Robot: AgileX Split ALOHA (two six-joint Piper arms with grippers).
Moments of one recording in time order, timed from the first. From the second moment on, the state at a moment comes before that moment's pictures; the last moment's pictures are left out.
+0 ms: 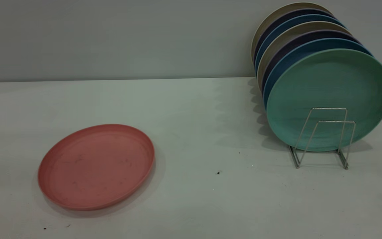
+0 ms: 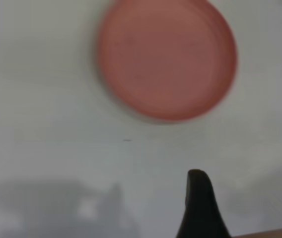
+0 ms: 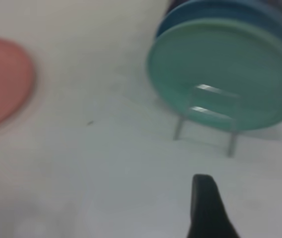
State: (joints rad) left arm 0.03 0.85 -0.50 -0.44 0.61 0.24; right arm 0.03 0.75 -0.51 0.54 0.55 -0.59
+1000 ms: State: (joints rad) left arm 0.33 1.80 -0.57 -1.50 0.53 1.29; right arm 0.03 1.35 -0.58 1.40 0.49 -1.47
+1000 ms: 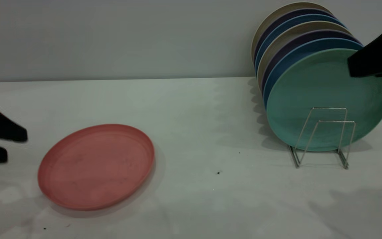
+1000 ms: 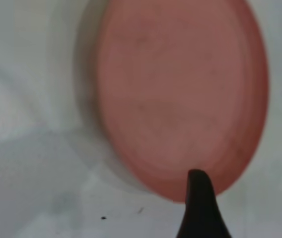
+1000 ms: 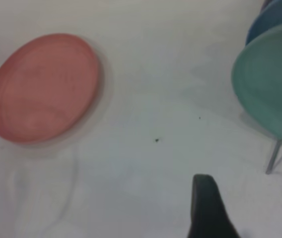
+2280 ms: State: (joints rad) left arm 0.33 2.27 -0.75 -1.77 0.63 1.54; right arm 0.03 1.39 -0.58 1.46 0.44 -1.49
